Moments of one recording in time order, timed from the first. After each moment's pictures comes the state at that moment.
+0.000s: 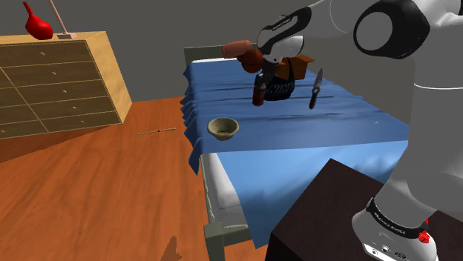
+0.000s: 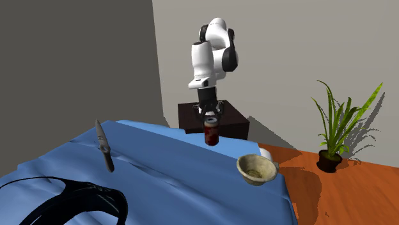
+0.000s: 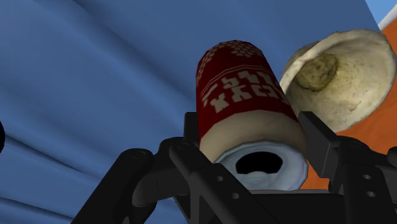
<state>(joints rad) 0.07 0.35 -0.45 -1.75 0.40 2.25 -0.61</state>
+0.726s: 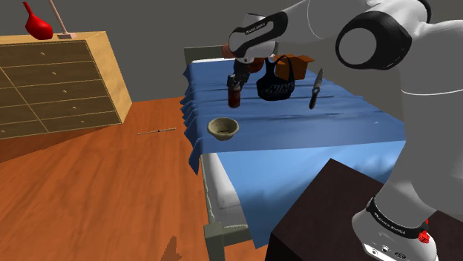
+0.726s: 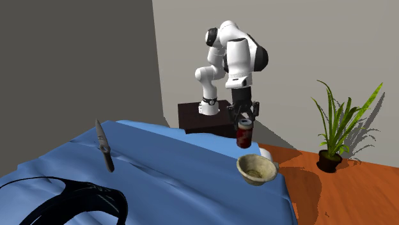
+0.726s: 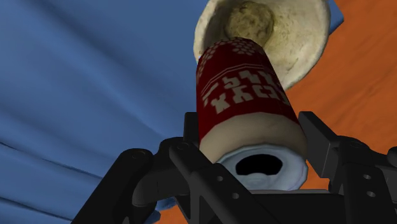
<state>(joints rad) 0.21 0.45 -0.41 -1.57 0.35 2.21 -0.37</state>
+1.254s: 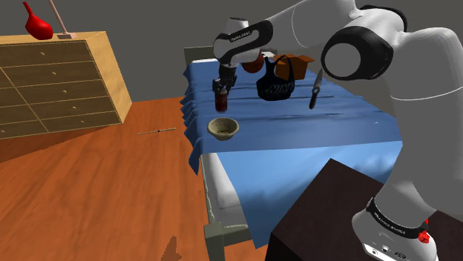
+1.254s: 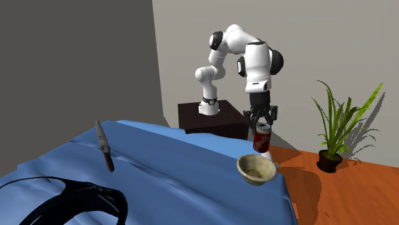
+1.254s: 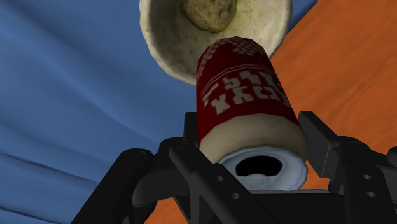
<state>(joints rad) 0.26 0.55 -0.38 -1.45 0.35 2.20 -0.26</state>
